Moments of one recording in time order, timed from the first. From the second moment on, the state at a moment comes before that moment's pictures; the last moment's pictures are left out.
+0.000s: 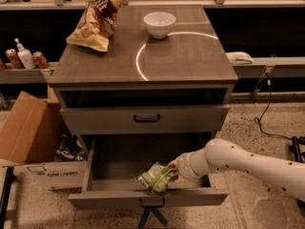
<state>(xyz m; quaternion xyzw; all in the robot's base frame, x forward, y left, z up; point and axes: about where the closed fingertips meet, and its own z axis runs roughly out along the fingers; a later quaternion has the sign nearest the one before) 0.495 -0.073 0.480 -0.78 0.53 0.11 0.32</state>
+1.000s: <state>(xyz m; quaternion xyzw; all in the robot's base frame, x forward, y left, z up) 0.523 -0.120 0.645 -0.79 0.48 0.02 0.39</state>
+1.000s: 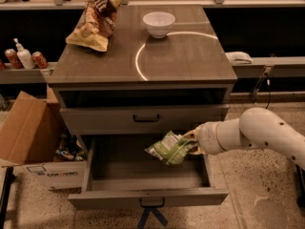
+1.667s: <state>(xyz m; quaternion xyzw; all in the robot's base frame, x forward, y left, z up) 0.533 -0.118 0.672 -0.79 0.47 0.02 0.40</state>
